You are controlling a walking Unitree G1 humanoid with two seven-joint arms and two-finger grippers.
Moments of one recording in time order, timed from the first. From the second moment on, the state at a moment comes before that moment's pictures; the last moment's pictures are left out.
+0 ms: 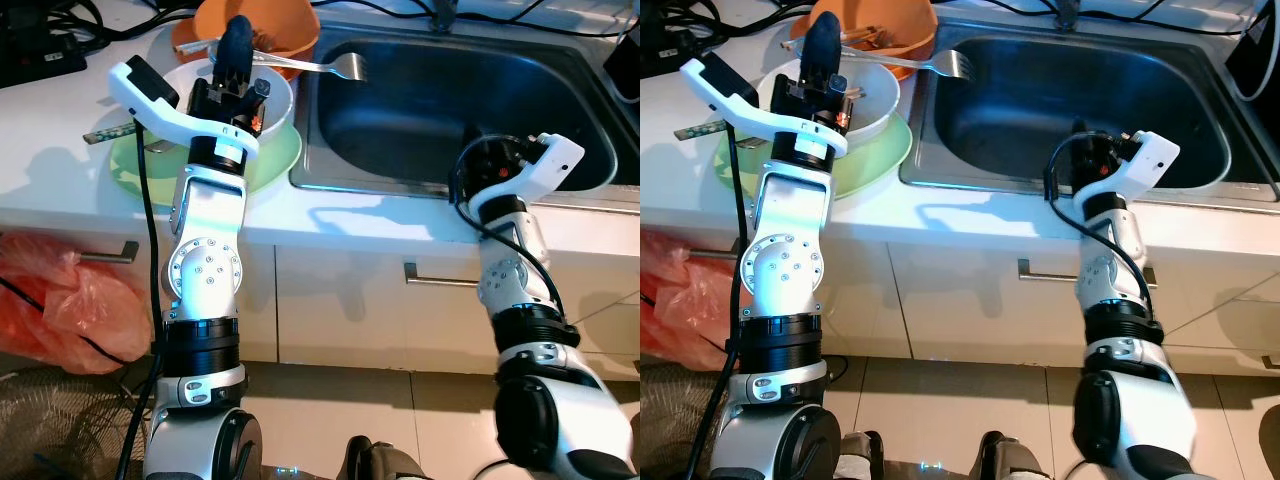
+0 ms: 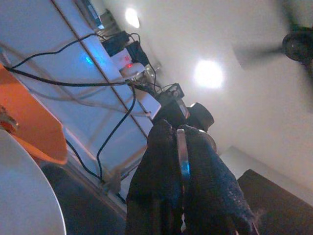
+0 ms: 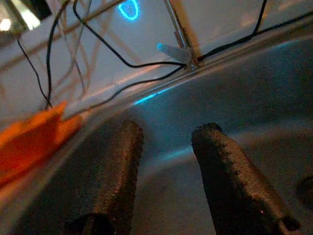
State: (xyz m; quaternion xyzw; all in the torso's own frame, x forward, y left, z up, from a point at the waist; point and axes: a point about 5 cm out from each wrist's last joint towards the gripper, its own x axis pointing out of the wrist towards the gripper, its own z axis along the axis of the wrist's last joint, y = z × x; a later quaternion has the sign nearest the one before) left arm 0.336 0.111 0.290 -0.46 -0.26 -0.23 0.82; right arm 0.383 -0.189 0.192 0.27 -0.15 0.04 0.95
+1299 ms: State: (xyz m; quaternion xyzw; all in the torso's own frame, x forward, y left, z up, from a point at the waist) left arm 0.337 0.092 0.286 -0.47 -0.22 -0.27 0.81; right arm 0.370 -0.146 0.244 0.55 -0.14 0.12 0.81
